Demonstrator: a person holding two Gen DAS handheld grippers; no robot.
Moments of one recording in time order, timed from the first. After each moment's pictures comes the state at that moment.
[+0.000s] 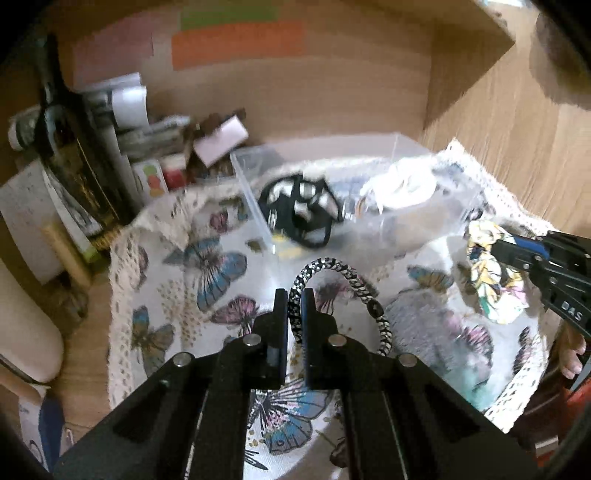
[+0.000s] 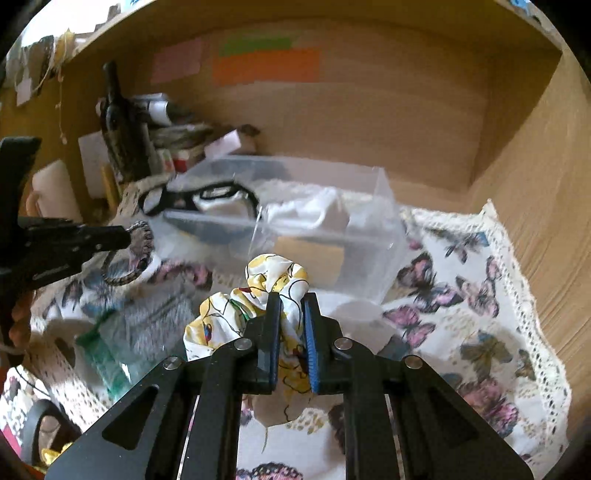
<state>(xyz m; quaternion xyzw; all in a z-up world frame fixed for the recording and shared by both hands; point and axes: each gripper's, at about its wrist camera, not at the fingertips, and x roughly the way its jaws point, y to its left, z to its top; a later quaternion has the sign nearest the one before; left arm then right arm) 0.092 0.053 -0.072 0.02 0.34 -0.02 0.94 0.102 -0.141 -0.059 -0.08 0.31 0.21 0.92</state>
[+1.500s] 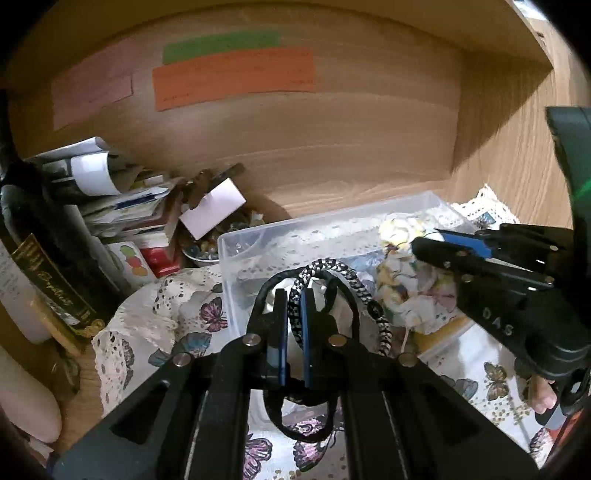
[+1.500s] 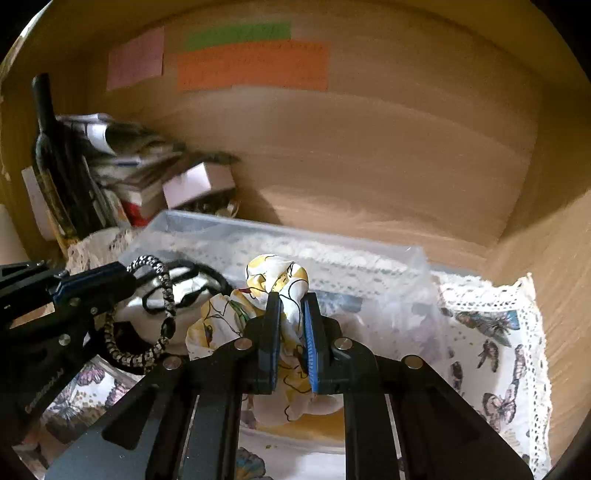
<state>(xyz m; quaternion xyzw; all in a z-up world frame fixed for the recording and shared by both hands) 0.183 0.041 -0.059 0.03 0.30 0.01 0.95 0.222 -0.074 -0.048 -0.11 0.32 0.20 0.92</state>
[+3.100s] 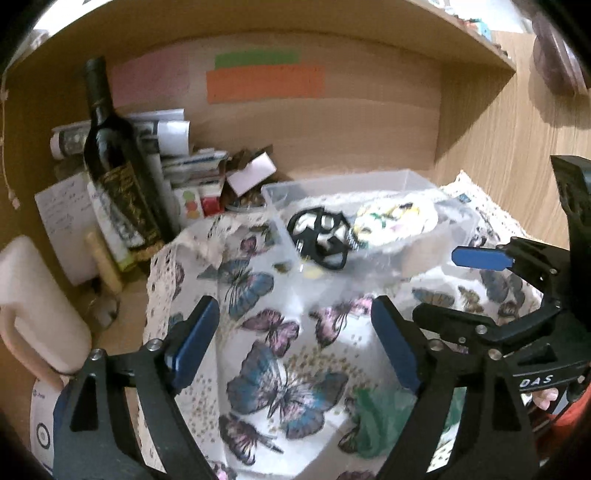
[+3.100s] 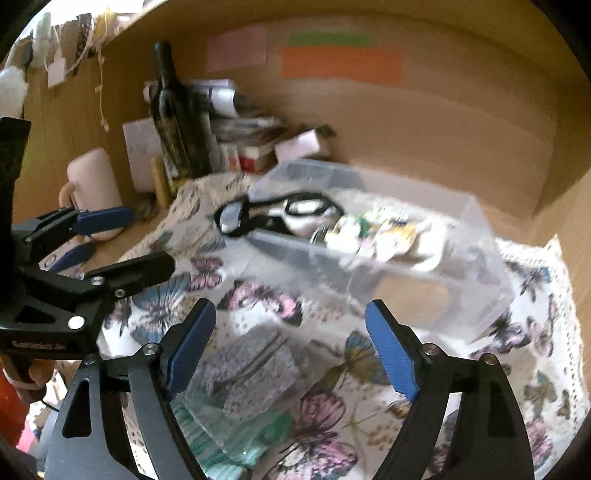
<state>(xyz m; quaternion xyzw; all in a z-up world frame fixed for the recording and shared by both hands) 0.062 0.065 -0.059 0.01 0.30 0.01 0.96 0.106 -0.064 -0.064 -0.10 0.33 0.29 0.89</state>
